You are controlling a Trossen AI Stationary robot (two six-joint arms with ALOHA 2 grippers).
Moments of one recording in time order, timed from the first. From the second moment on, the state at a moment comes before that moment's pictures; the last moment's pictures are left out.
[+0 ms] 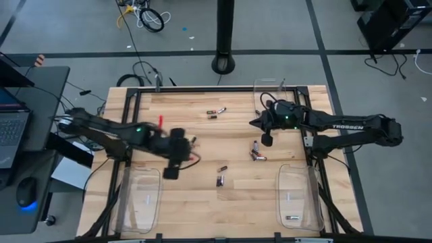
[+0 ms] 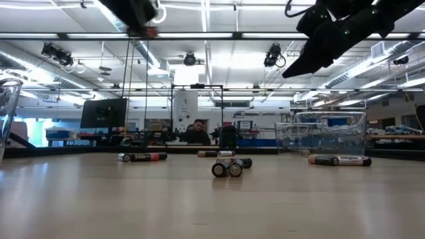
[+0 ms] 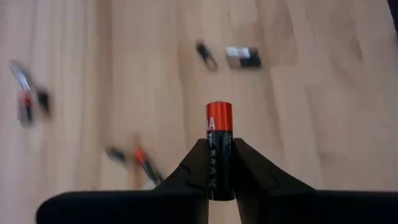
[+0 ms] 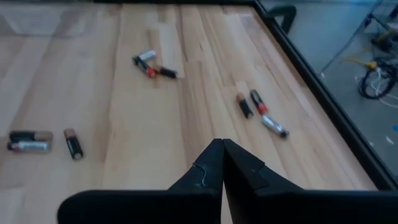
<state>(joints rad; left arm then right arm) -0.26 1.32 1.23 -0.91 -0.15 -0.13 -0.27 0.98 0.62 -0.16 -0.03 -0.12</state>
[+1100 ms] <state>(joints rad) -1.02 1.22 0.83 -0.91 -0.08 -1.39 -0.21 1.13 0.62 -0.01 -0.02 -0.11</state>
